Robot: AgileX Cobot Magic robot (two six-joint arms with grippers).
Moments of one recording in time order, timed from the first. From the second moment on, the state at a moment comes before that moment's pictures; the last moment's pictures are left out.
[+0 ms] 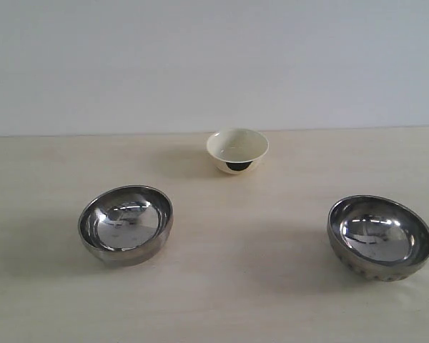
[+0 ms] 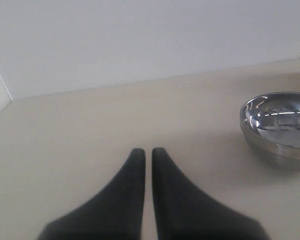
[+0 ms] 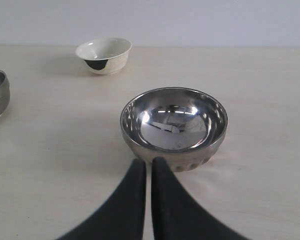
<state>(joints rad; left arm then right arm) 0.03 0.00 0.00 0.05 0.26 0.09 0.22 0.01 0.00 0.17 0.35 -0.10</state>
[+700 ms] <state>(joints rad) 0.03 0.00 0.00 0.05 0.26 0.09 0.22 0.01 0.00 0.53 0.34 0.29</state>
